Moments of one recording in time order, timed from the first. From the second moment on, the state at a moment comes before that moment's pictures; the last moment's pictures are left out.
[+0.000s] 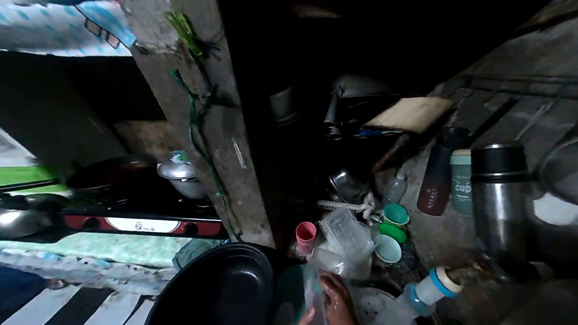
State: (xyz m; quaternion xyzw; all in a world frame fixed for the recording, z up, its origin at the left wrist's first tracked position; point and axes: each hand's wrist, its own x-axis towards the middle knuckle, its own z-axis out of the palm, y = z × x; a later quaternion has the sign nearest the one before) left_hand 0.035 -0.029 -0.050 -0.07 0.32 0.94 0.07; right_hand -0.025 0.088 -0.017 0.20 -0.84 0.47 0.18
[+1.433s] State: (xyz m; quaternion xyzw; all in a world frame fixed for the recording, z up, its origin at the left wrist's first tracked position) left_hand 0.004 -0.094 -0.026 0.05 0.35 0.92 0.19; right_hand 0.054 0.075 -0.022 0.40 -0.85 0.30 0.16
